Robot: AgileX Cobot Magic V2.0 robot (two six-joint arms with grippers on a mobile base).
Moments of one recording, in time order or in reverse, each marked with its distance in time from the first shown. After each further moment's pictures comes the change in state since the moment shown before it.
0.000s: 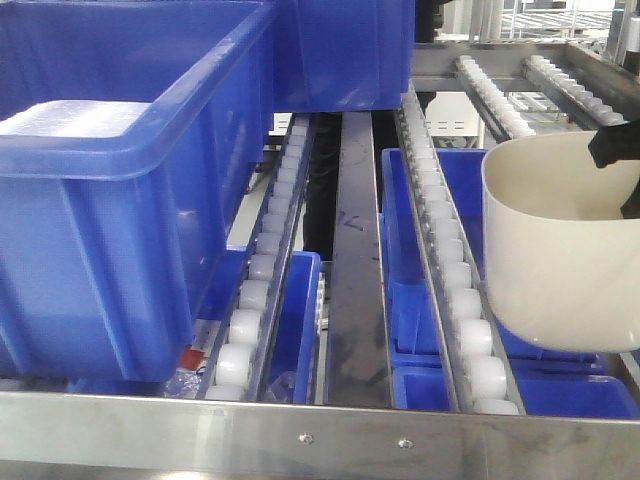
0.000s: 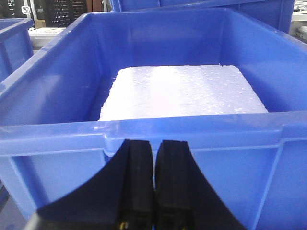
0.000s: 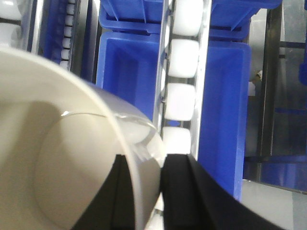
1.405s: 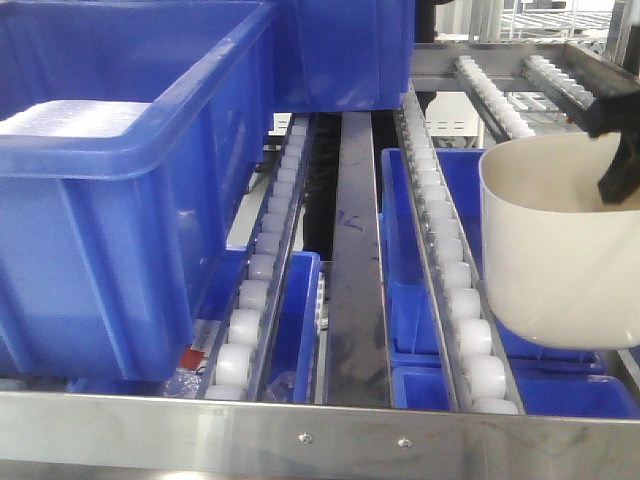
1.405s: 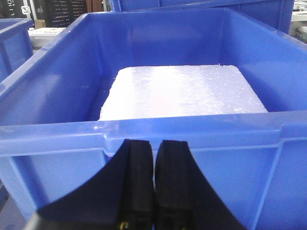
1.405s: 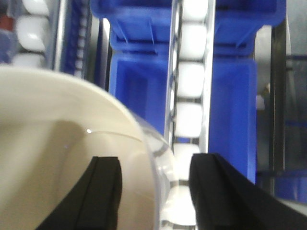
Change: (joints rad) left arm 0.000 0.000 0.000 0.000 0.000 0.000; right arm 0.000 -0.047 -0.006 0.042 -0.031 0.000
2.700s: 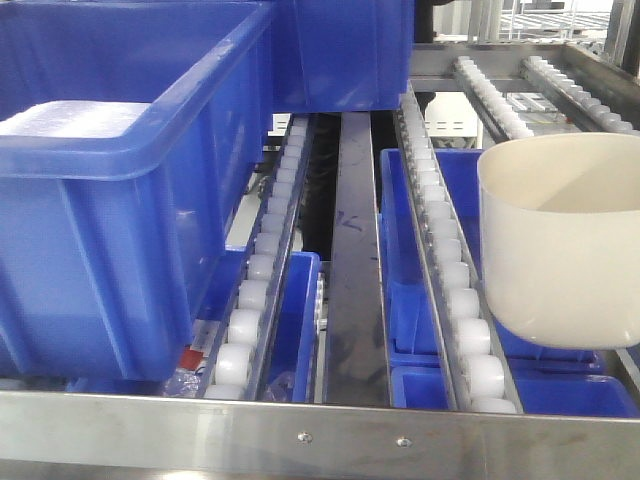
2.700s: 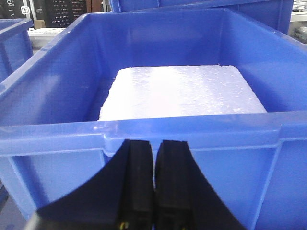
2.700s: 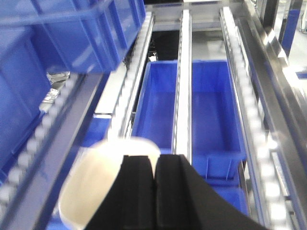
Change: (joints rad) left arm 0.000 0.000 0.000 0.000 0.000 0.000; right arm 0.000 -0.982 0.303 0.000 0.042 0.001
